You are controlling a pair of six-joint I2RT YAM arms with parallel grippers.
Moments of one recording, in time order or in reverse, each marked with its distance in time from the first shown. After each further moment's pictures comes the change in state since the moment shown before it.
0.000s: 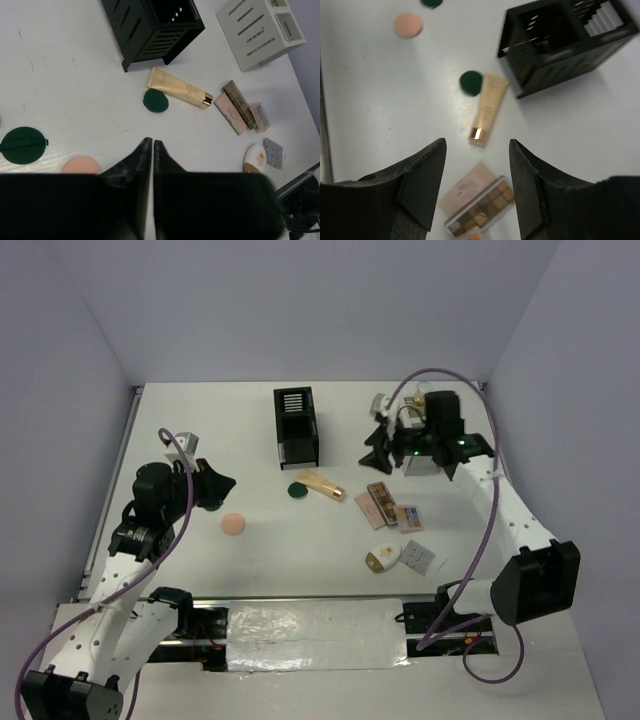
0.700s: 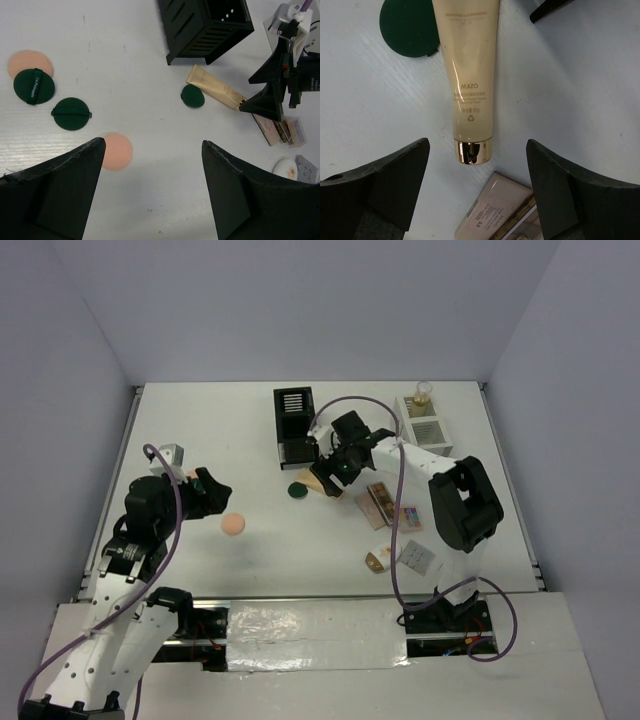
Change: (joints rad) left arm -0.001 -0.139 0.000 -0.190 -0.200 0.007; right arm 0.382 0.557 0.126 -0.032 0.677 0.353
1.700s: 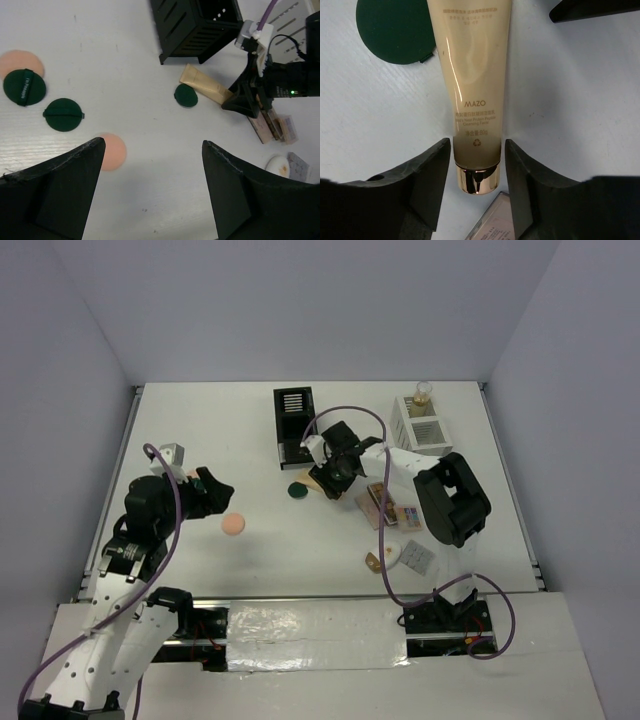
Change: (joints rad) left arm 0.000 -0.003 0.000 0.003 0.006 -0.009; right arm 0.049 0.081 -0.016 0.059 0.073 0.015
